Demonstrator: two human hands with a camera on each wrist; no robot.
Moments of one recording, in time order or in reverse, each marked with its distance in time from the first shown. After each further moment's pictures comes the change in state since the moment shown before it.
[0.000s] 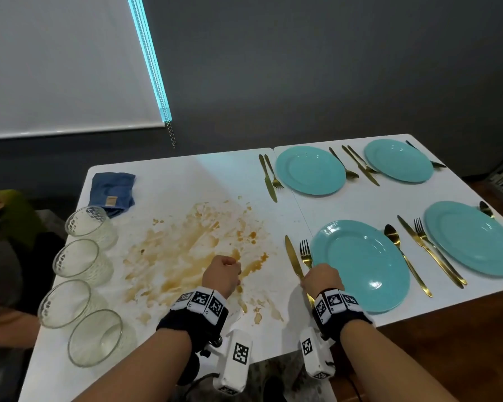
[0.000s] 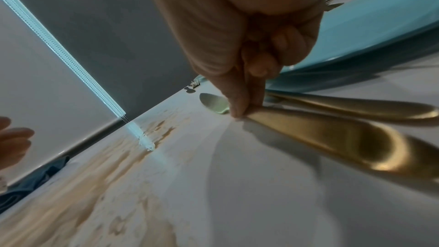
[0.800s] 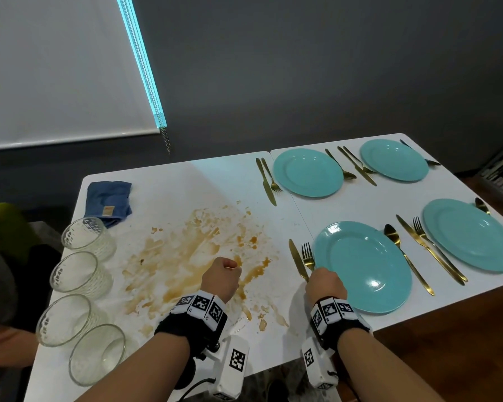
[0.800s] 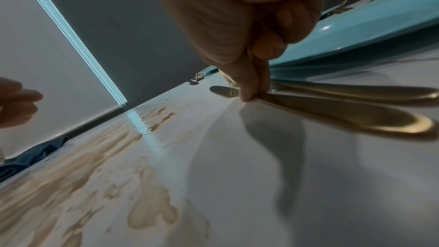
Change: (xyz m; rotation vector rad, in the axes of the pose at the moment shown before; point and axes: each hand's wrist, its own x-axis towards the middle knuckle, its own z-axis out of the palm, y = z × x) left_hand 0.008 0.004 -0.010 0.128 -0.033 0.047; right_hand -0.013 -0.003 0.007 -0.114 0.111 -0.019
